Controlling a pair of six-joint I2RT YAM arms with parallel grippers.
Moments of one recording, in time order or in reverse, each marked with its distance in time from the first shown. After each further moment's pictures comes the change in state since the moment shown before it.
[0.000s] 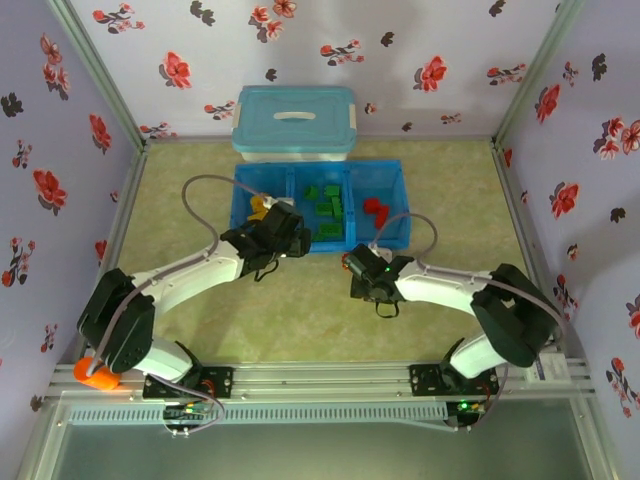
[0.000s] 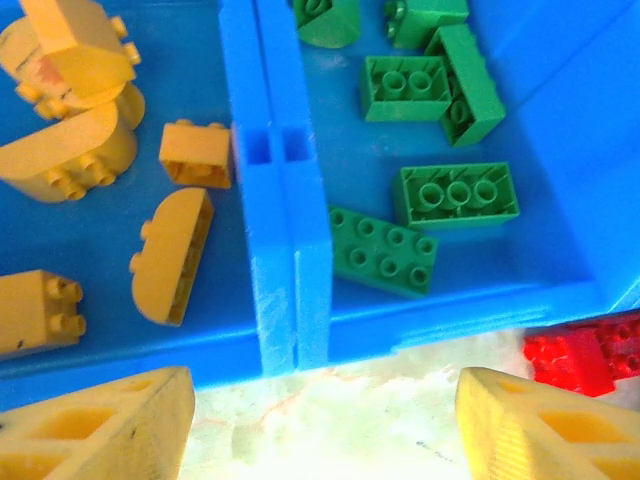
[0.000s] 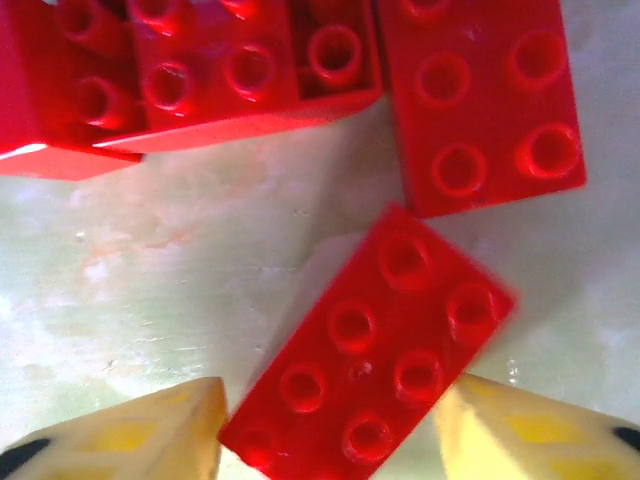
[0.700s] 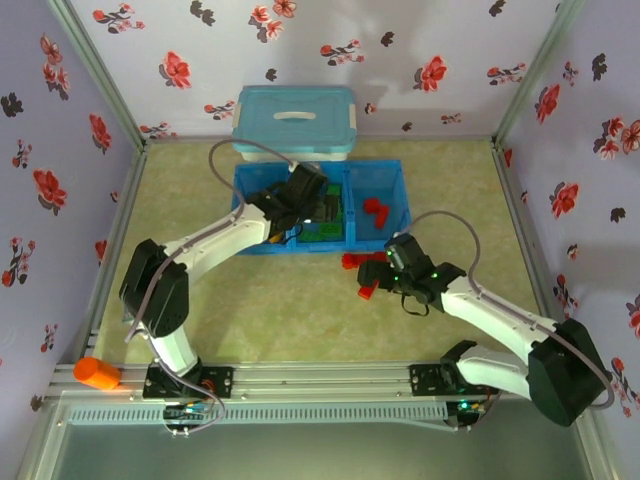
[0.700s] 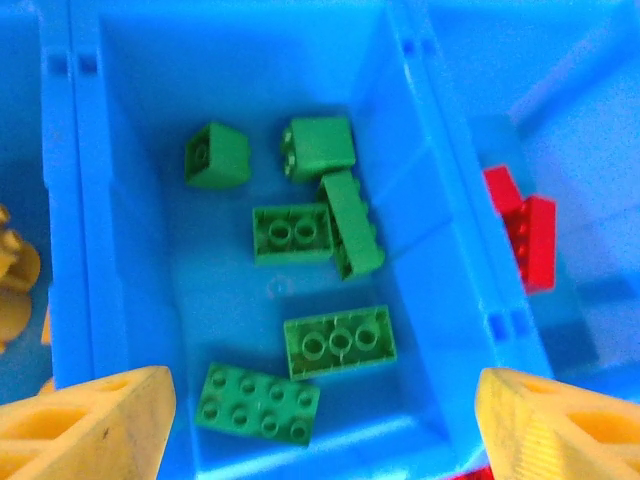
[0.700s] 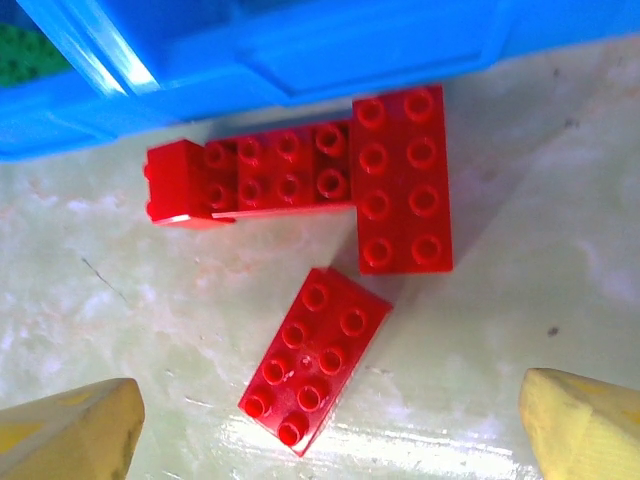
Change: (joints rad) left arm 0.014 0.260 0.411 -0.095 0.058 0.040; right arm -0.195 -0.374 -0.138 0.053 -0.182 -0.214
